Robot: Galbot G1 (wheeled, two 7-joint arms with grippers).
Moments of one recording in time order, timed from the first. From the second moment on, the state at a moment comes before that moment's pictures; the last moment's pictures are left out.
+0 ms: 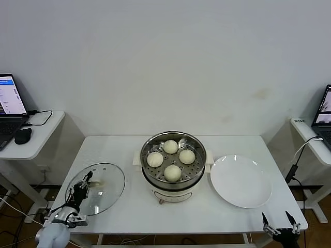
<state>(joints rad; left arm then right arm) 1.23 -1.07 -0.54 -1.40 1.07 -0.19 -0.24 -1.69 1.41 1.00 1.77 0.16 0.14 -0.32</state>
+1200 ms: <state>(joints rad) 1.05 -0.83 -0.26 -1.99 0.76 0.38 0.06 -1.74 1.45 0.91 1.88 0.09 0.16 -0.31</state>
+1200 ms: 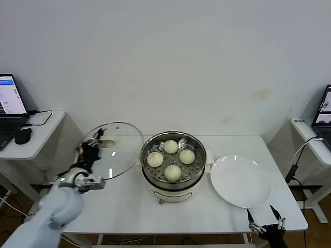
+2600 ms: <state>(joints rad) 0.79 -1.39 0.15 -1.76 1.37 0.59 0.35 -1.71 1.47 0.86 1.85 0.02 0.17 -0.30</state>
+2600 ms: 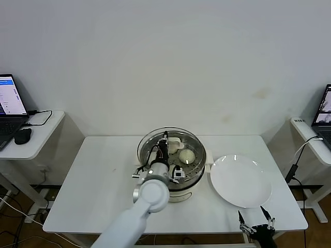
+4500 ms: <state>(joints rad) 0.84 -1.46 0.11 -1.72 1.40 0.56 0.30 -1.71 1.46 0.84 1.83 0.02 0.18 -0.31</state>
